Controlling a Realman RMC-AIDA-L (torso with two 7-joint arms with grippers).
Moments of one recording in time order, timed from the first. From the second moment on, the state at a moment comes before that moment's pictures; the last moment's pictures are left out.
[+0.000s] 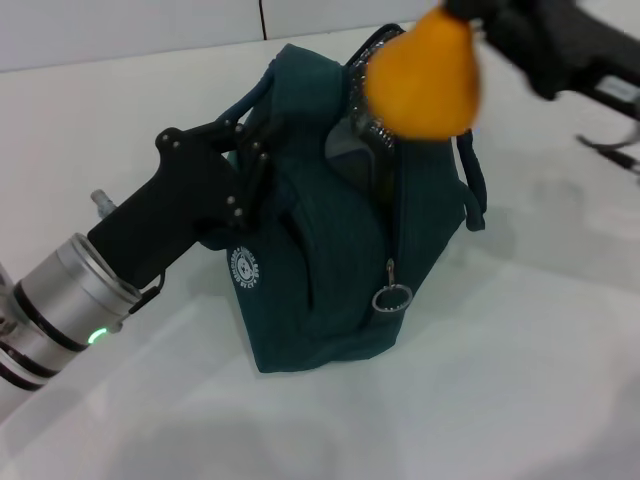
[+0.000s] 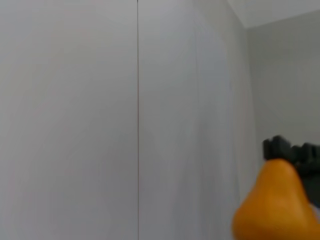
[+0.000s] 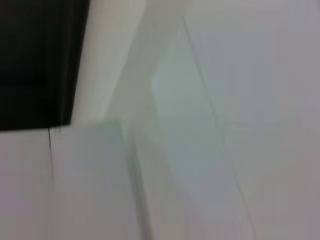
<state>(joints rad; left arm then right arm) -0.62 -2.09 2.84 0.11 -0.71 1.59 -0.45 0.55 1.99 -0.89 -0.42 -1.20 -1.82 1.19</state>
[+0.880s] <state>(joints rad) -0.62 -2.10 2.83 0.12 -0.73 1.57 -0.44 0.58 2.02 -1.15 -0.42 -1.30 -1.57 1.10</state>
